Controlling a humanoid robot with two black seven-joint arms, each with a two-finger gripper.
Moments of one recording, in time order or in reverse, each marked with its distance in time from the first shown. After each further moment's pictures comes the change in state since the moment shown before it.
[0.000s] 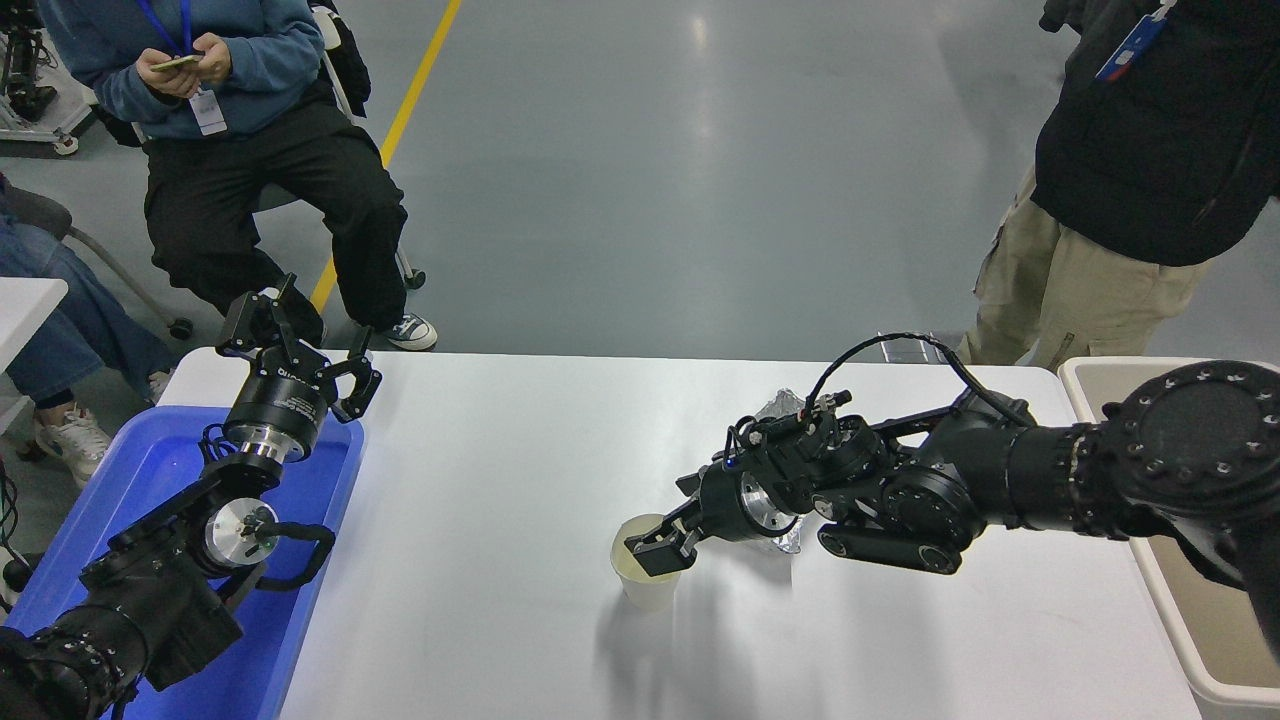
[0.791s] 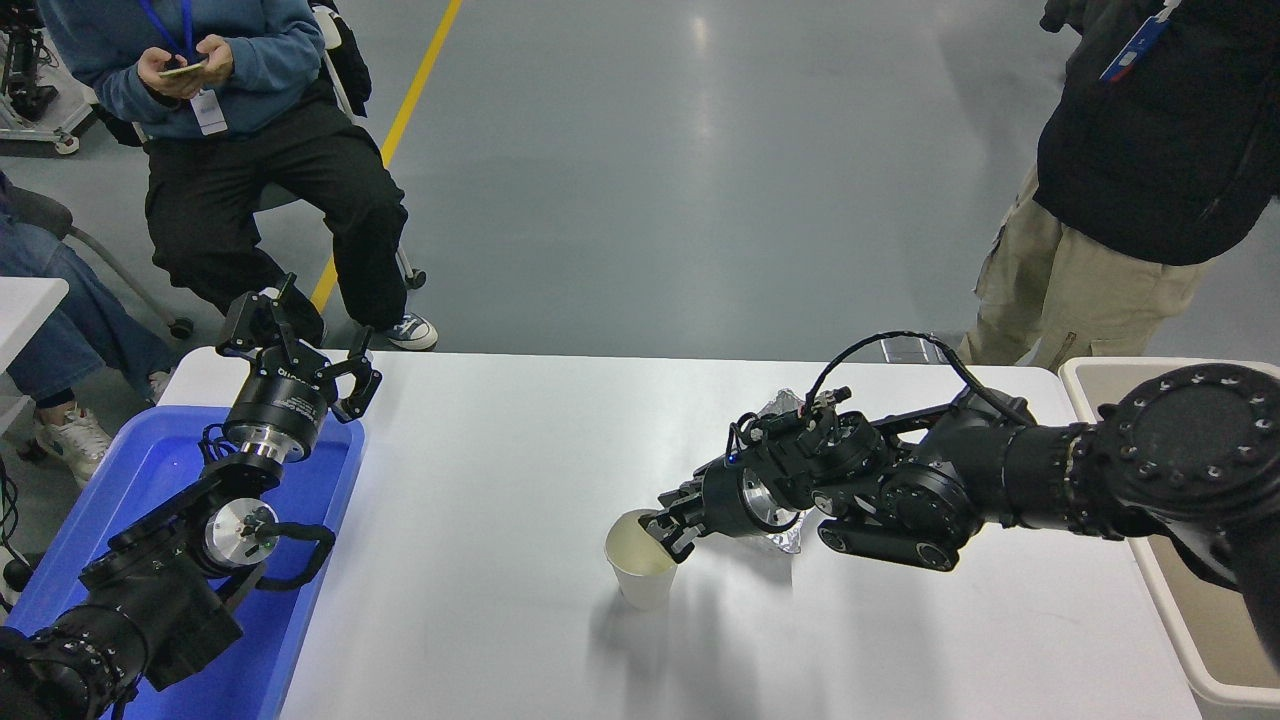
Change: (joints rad) left arm 0.000 0.000 0.000 0.000 0.000 0.000 0.000; right arm 0.000 0.004 -0.011 -0.010 0.001 0.019 0.009
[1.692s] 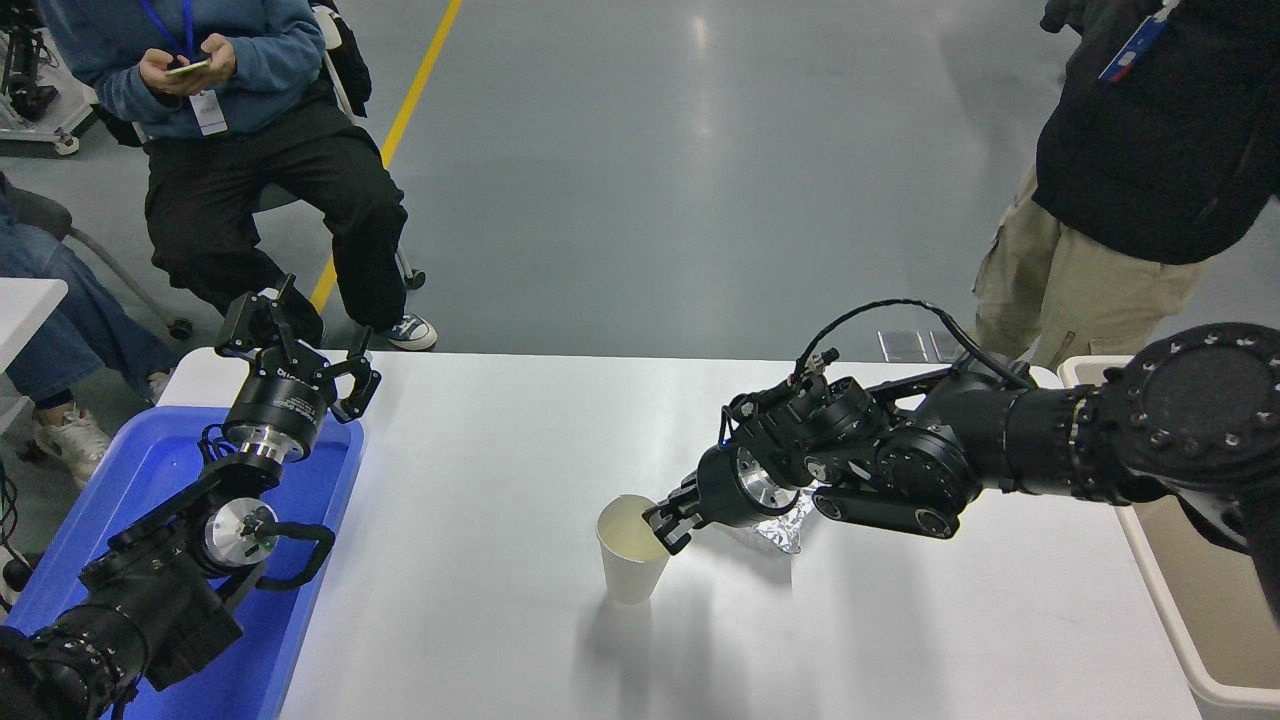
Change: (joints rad) left arm 0.000 0.000 0.000 0.001 0.000 0.000 0.000; right arm 0.199 -0.016 -0.021 0.088 0.123 0.158 0.072
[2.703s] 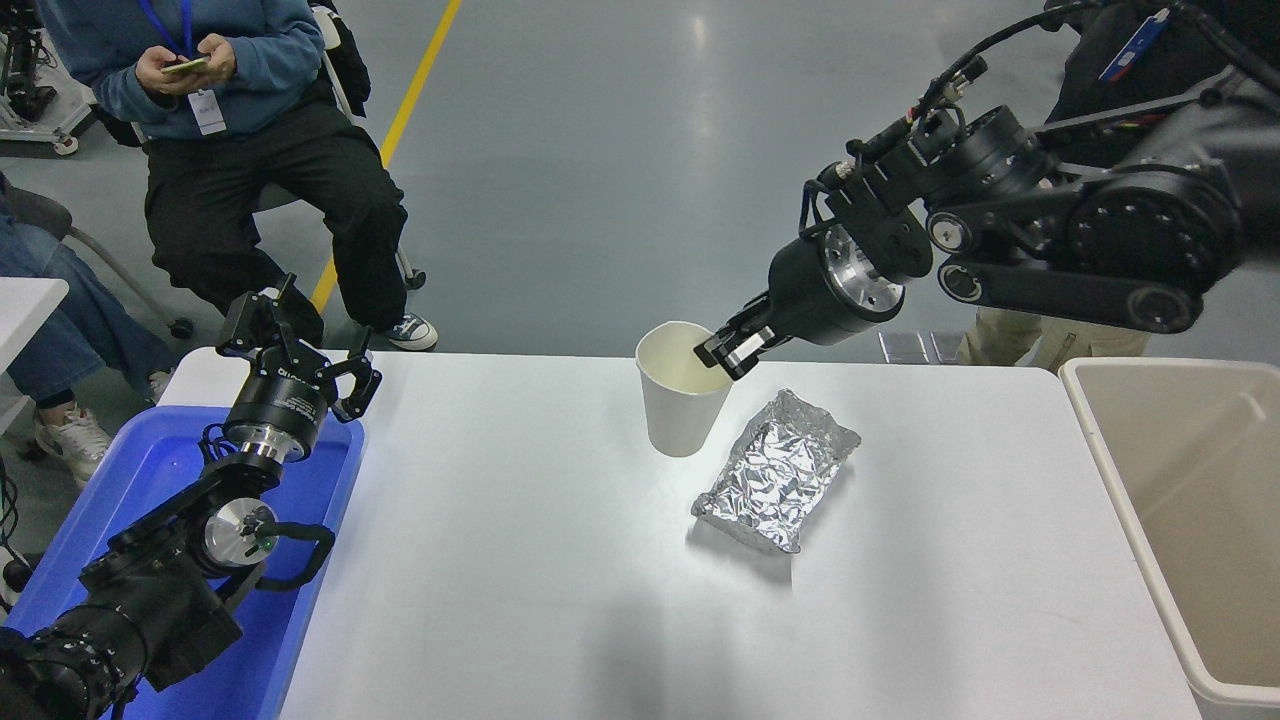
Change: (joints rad) left arm 0.000 0.000 0.000 0.000 0.000 0.000 -0.001; right arm 0.405 -0.368 0.036 0.289 0.064 0.192 -0.002
